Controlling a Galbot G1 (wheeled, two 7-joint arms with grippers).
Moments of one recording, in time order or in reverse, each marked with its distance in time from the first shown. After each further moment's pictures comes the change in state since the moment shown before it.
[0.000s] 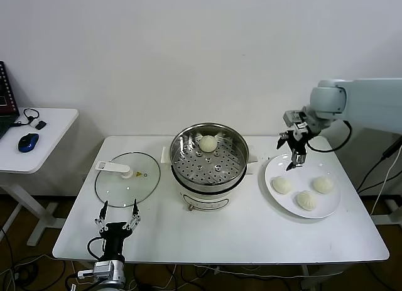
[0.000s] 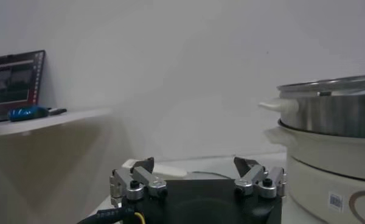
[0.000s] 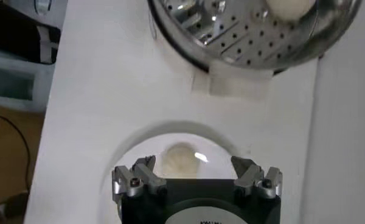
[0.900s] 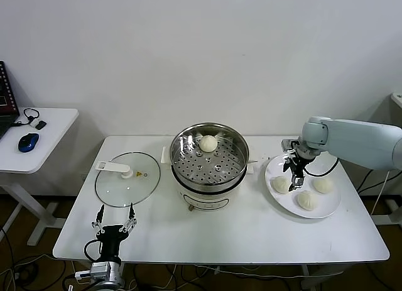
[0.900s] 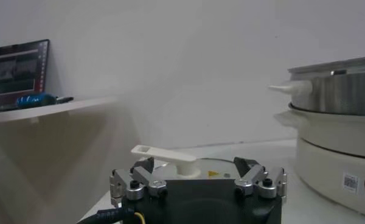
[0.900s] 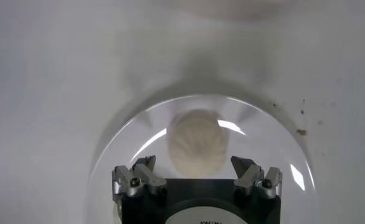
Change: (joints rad) left arm -0.007 0.008 -0.028 0.036 -0.012 0.009 0.008; right arm -0.462 0.029 0.301 -0.352 -0.156 -0.015 -0.040
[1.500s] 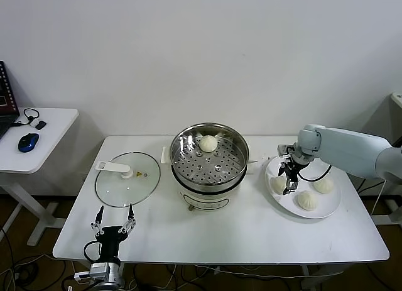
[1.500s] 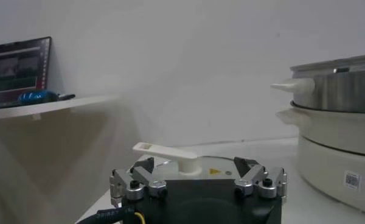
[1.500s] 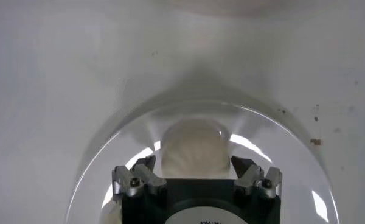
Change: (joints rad) left arm 0.003 0.000 -0.004 0.002 -0.008 -0.001 -0.002; right arm -0.099 0.035 0.090 -0.099 -0.034 0.028 -0.007
